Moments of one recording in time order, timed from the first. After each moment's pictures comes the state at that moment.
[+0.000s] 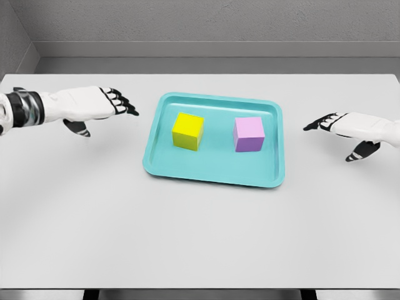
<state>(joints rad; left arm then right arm) -0.75 0.73 -0.63 -1.38 -0.61 -0.61 -0.60 -0.79 -0.98 1.01 -1.17 0.21 -0.61 0.31</state>
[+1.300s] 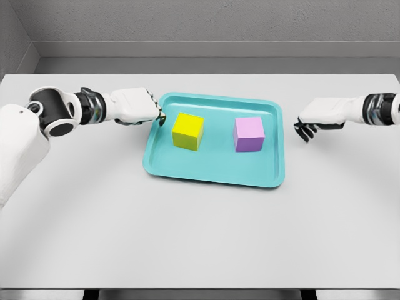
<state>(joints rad) -0.79 0.47 -0.64 -1.30 -0.94 -0.61 -0.61 -0.97 -0.78 1.02 -1.10 0.39 -0.61 0.56</state>
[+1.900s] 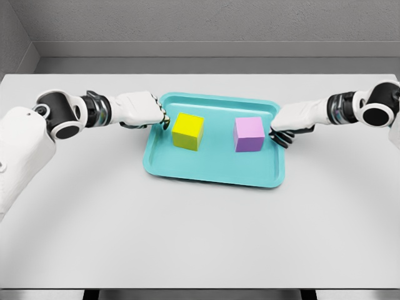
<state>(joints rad) -0.78 0.44 -0.64 -1.28 -0.94 -0.61 -0.61 -1.04 -0.67 1.13 -1.09 0.41 -0.61 0.61</state>
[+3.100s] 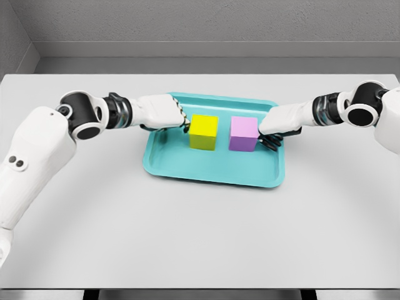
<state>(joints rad) -0.80 0.37 -0.68 -1.28 -0.94 -0.61 -0.61 -1.06 -0.63 1.18 -1.10 0.40 -0.61 0.61</state>
